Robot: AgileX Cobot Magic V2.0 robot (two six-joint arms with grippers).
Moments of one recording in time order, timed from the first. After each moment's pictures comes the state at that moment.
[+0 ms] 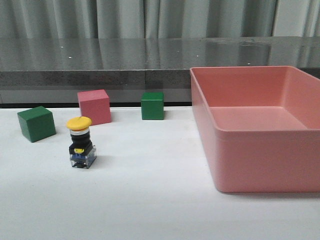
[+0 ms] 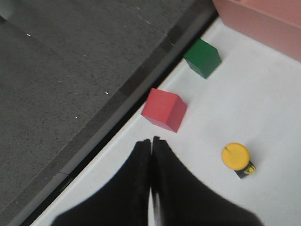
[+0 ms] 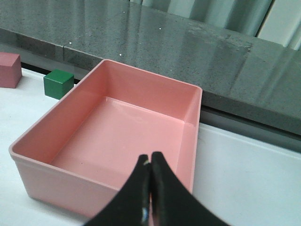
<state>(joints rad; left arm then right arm) -0.41 1.11 -1.20 0.16 0.73 0.39 0.11 0.21 -0.41 0.11 0.47 -0.32</state>
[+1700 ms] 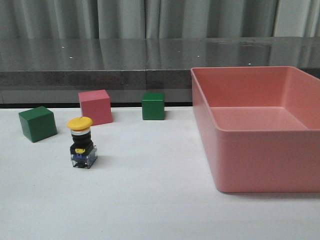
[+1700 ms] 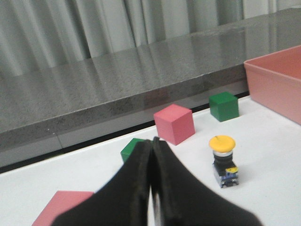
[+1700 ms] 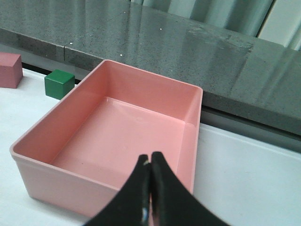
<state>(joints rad) -0.22 0.06 -0.10 -0.14 0.16 0.35 0.11 0.21 -0.41 0.11 0.47 -0.32</state>
